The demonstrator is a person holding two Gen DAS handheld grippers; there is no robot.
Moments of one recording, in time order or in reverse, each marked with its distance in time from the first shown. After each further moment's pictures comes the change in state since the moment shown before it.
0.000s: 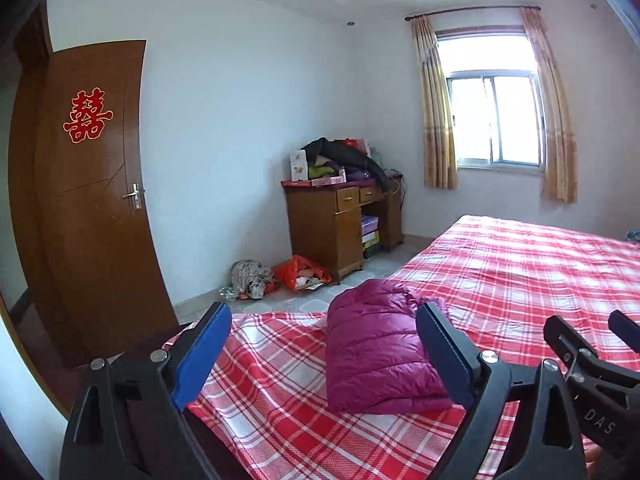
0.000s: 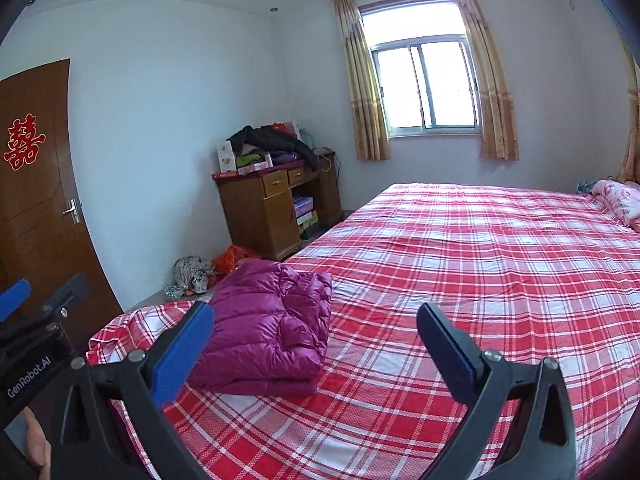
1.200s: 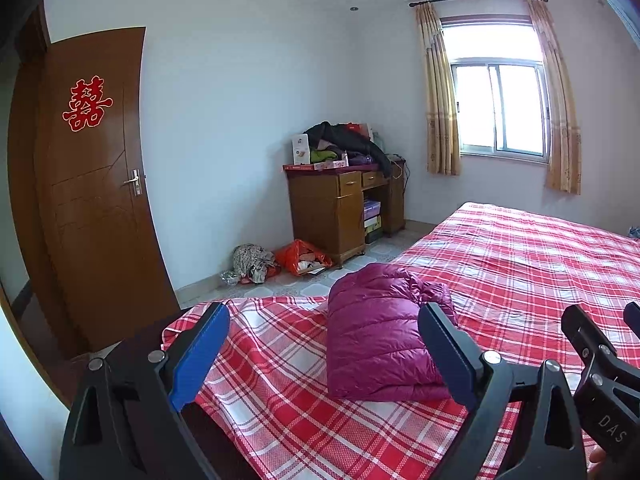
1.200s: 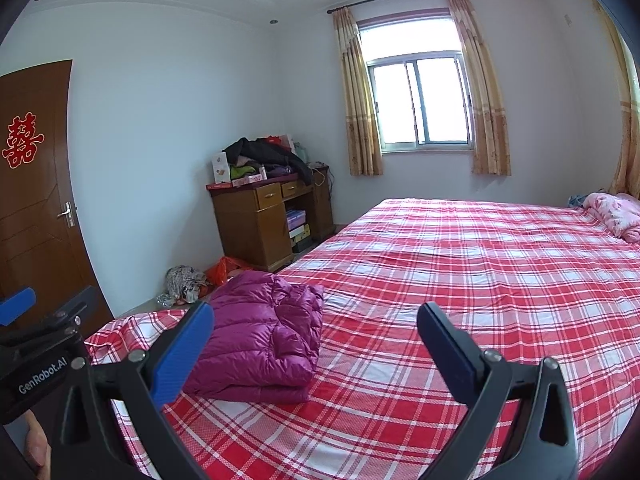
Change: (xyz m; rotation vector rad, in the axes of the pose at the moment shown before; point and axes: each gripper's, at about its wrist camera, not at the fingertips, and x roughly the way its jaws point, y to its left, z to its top) left arm 0.012 0.000 -0.007 0.002 0.066 0.016; right arm -0.011 0.000 -0.002 -0.018 -0.043 -0.033
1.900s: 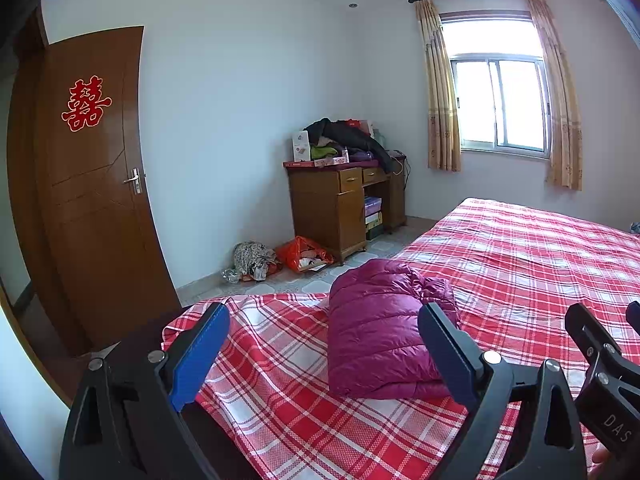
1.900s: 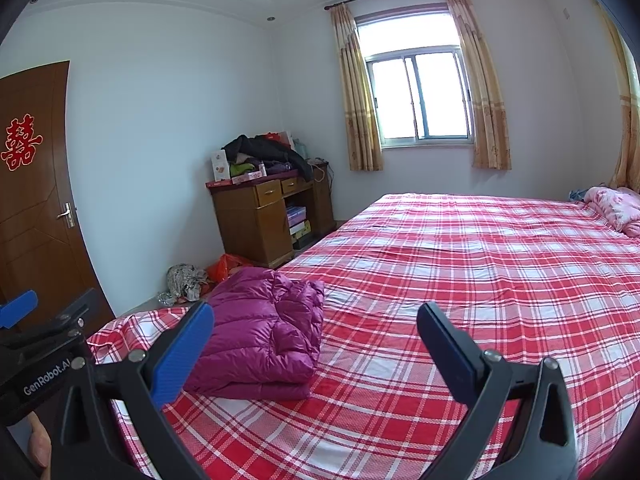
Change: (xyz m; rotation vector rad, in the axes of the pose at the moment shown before) left arm 0.006 -0.001 -0.002 0.005 0.013 0.003; right arm 0.003 -0.002 -0.001 0.009 0.013 0.003
